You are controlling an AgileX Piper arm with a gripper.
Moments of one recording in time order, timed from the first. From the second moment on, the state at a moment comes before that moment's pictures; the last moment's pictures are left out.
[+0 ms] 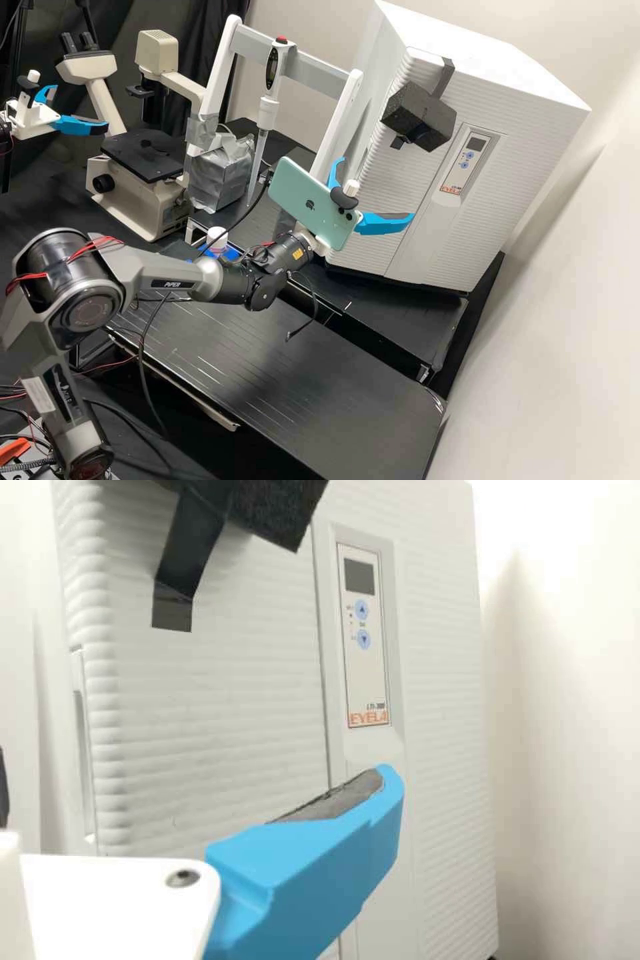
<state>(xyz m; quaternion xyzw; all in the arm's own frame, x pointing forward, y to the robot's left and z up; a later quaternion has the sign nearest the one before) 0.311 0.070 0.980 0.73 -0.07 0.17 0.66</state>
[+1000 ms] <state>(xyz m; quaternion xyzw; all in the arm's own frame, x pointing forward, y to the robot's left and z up) 0.328 0.080 0.988 0.74 -0.08 0.16 0.65</state>
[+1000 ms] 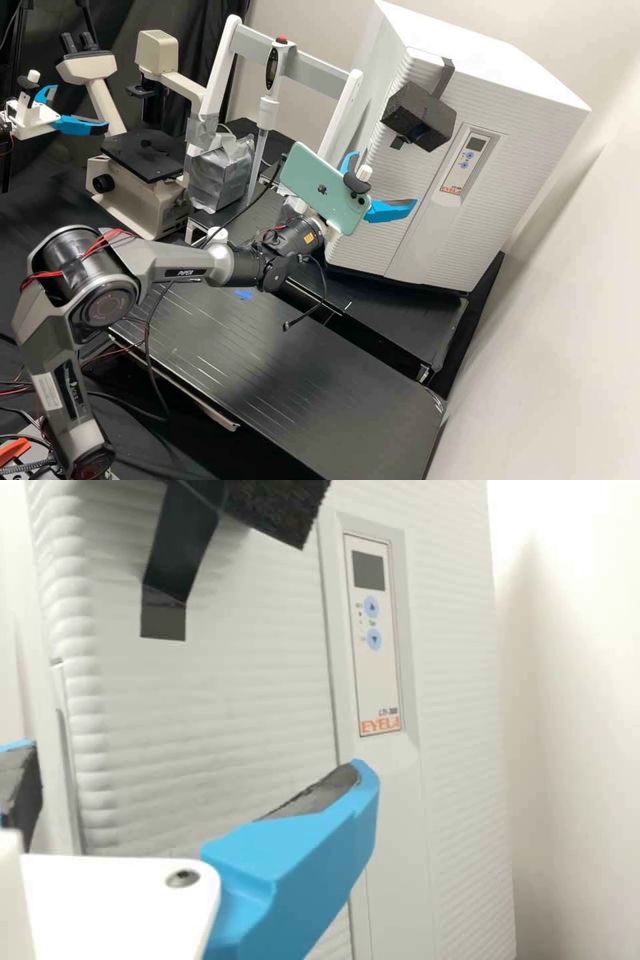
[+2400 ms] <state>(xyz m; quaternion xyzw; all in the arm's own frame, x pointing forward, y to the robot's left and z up) 0.329 0.078 0.982 0.72 -0.06 0.16 0.67</state>
